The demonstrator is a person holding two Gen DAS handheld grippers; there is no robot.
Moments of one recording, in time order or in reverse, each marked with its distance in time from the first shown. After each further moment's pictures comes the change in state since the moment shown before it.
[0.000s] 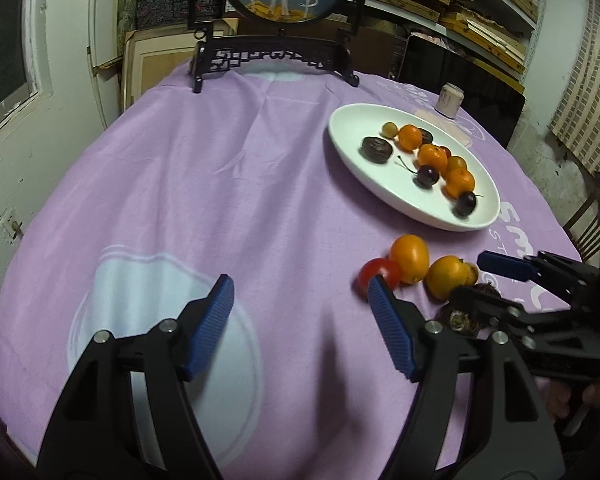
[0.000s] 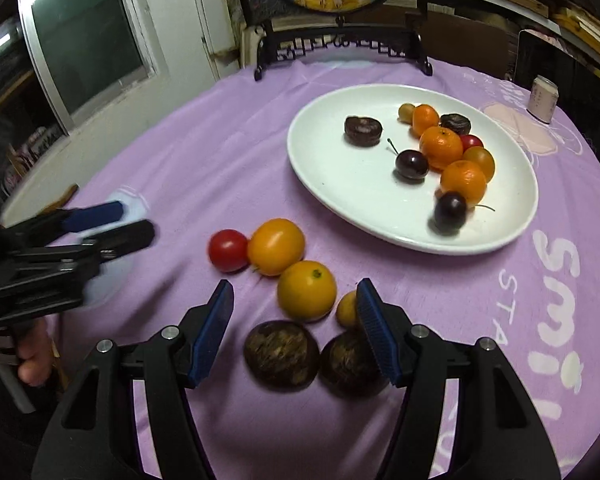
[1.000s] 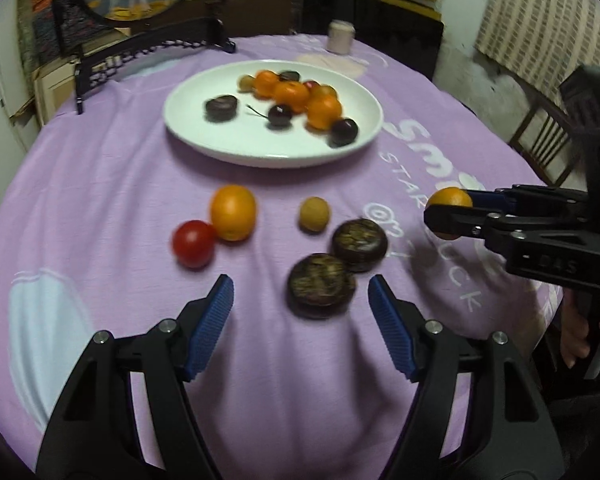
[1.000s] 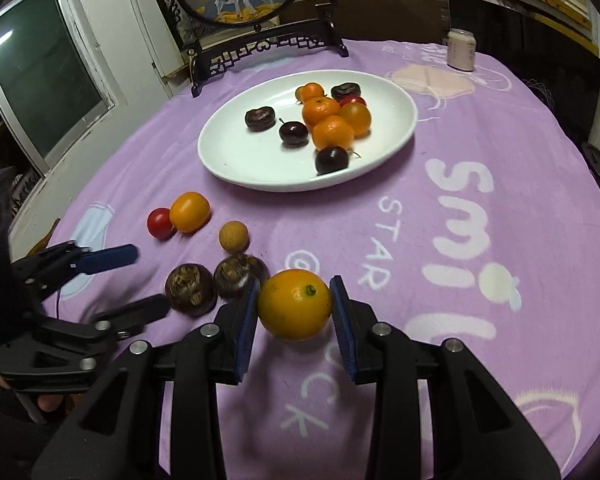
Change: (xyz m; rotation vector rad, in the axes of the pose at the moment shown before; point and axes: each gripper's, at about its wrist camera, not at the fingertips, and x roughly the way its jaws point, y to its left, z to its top) left arm 0.015 -0.115 -0.029 0.293 0.129 -0.171; right arm -0.065 -0.072 -0.054 0.201 -0.029 -0.049
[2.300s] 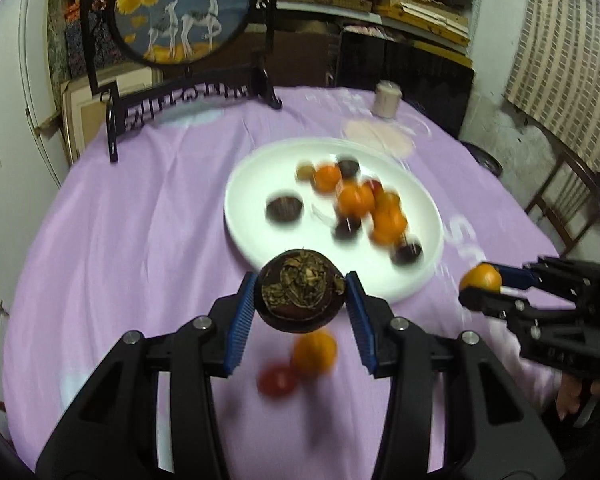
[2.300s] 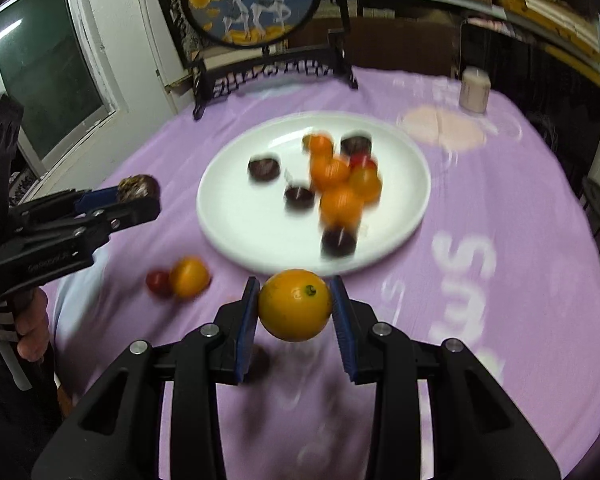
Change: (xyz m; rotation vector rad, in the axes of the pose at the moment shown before) left arm -0.013 0.056 0.097 -0.081 -0.148 0.081; right arm 0.009 0.009 0.072 -0.069 -0.055 -0.032
